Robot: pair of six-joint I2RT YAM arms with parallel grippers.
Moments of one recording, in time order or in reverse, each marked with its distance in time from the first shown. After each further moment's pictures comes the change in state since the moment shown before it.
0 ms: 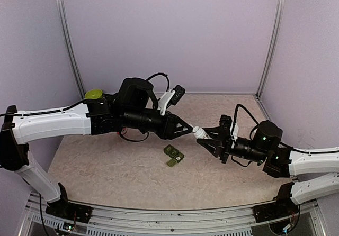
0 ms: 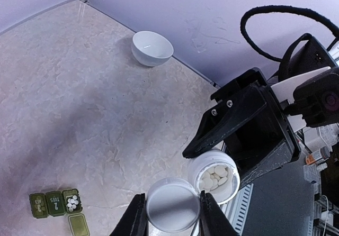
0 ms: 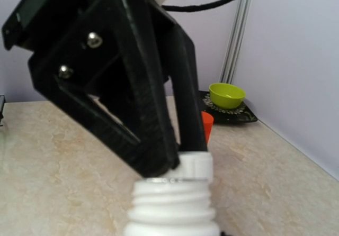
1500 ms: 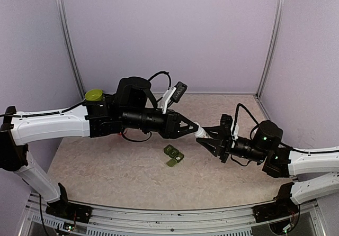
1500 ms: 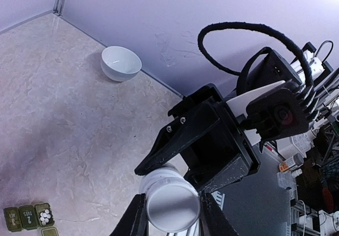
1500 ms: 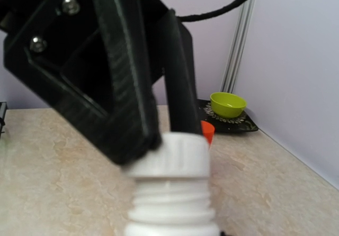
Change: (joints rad) left arm -0.020 -0.014 -0.017 0.119 0.077 -0.074; right arm 0.000 0.008 0.000 0.037 -0.010 -0.001
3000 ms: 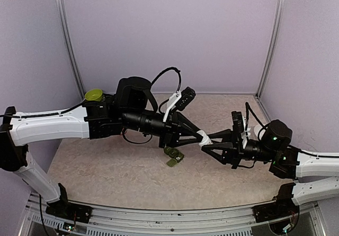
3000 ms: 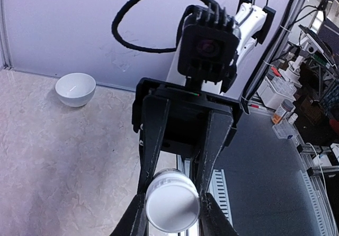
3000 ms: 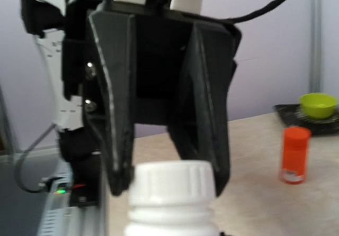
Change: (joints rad) left arm -0.029 0.000 0.005 0.030 0.182 0.308; right arm 0.000 -0.123 -0.006 -0.066 -0.208 0.298
